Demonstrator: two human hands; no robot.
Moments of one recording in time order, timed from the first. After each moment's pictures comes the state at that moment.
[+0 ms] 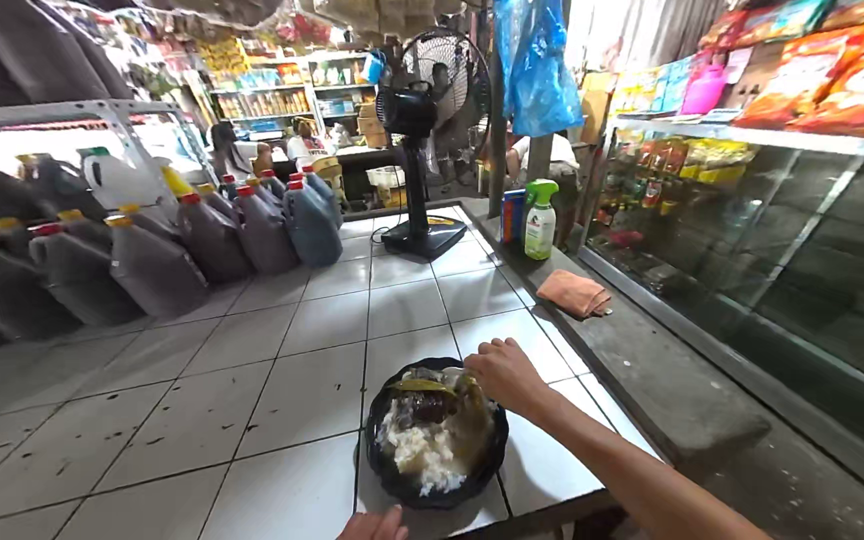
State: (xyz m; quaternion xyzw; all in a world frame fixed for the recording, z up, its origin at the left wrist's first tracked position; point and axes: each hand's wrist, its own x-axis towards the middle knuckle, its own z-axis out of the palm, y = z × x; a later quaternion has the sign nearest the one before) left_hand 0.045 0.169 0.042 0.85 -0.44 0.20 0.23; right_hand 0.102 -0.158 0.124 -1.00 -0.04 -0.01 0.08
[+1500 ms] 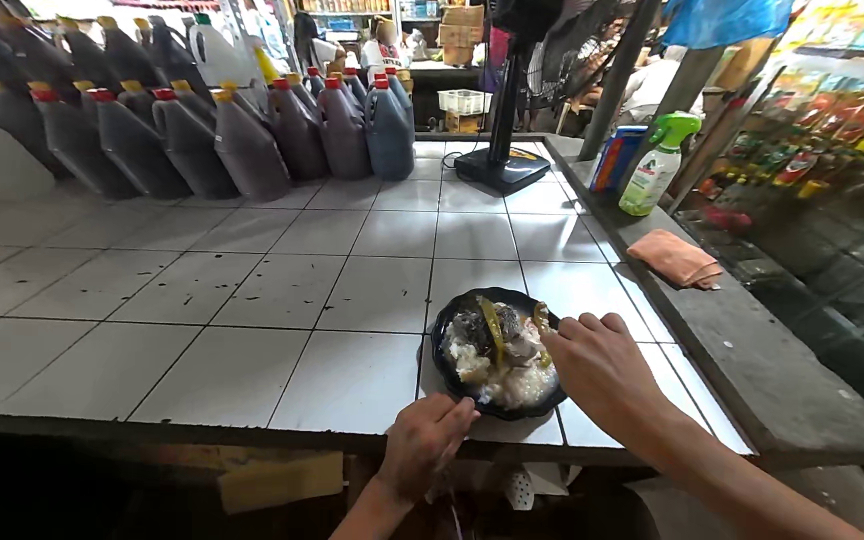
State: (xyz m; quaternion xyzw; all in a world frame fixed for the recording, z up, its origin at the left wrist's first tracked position) left_hand 0.067 0.154 0.004 0.78 -0.44 0.29 0.33; right_hand 0.027 -0.096 0.145 -0.98 -0.08 -0.15 -0.10
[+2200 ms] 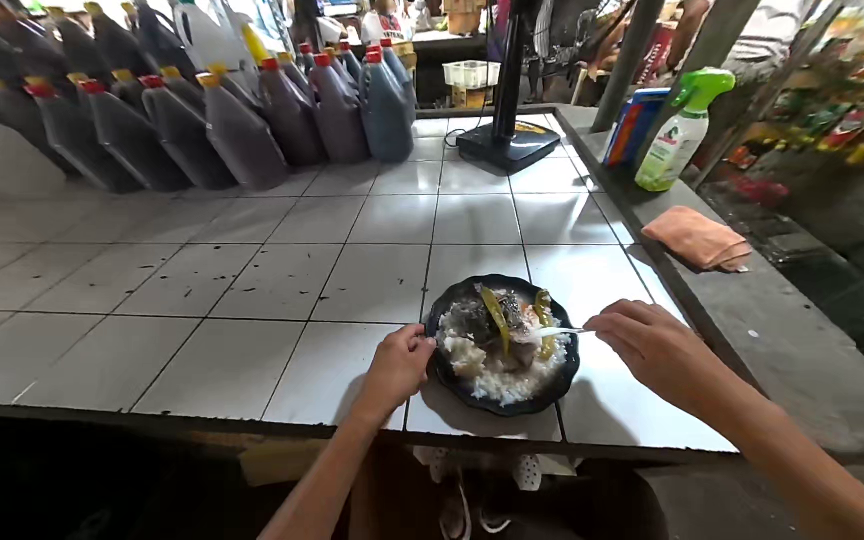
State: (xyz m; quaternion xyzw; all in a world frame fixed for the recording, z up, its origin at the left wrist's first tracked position) left_hand 0.125 0.145 0.083 0.86 -0.04 -0.18 0.46; right_hand 0.029 -0.201 0.109 -0.95 -0.17 -0.20 0.16
